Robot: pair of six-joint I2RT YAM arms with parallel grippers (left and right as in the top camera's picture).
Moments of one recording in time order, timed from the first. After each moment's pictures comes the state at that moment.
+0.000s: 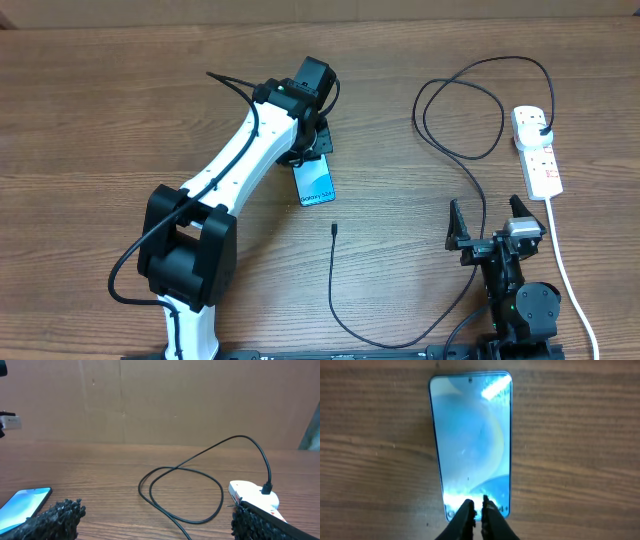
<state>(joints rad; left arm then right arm) -0.47 2.03 1.68 -1.02 -0.01 -0.65 0.08 0.01 0.02 -0.03 0.01 -0.01</state>
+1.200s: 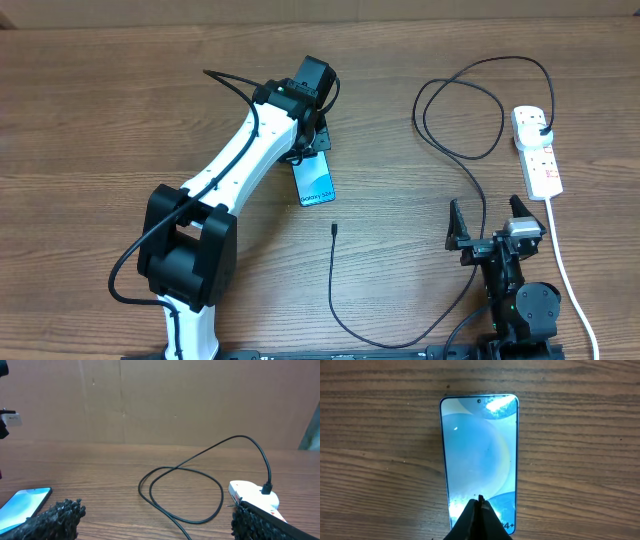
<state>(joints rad) -0.47 2.03 1.67 -0.98 -0.06 -0.66 0.08 0.01 0.02 -0.03 0.01 -0.01</state>
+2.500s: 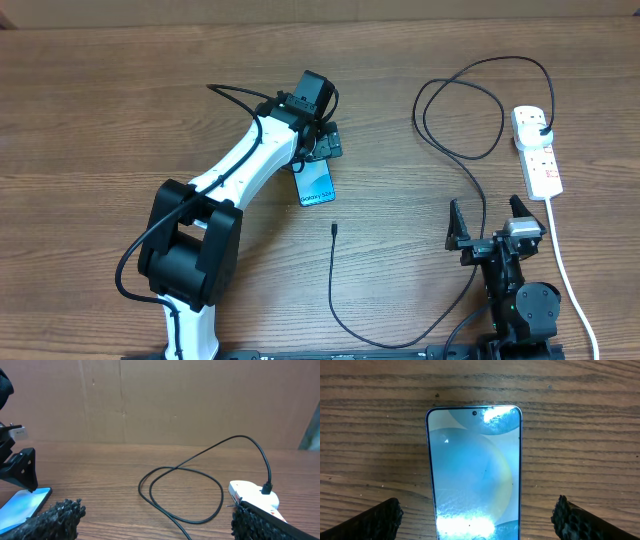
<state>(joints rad) -0.47 2.03 1.53 -0.77 -0.07 -0.66 0.08 0.01 0.02 -0.03 0.01 -0.01</state>
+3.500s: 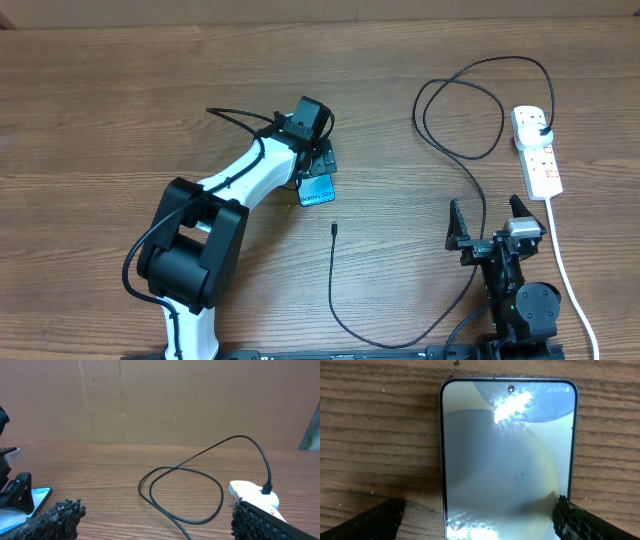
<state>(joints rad) -0.47 2.02 1.32 -0.56 -0.11 -0.68 0.08 0.01 0.02 -0.03 0.01 -0.01</state>
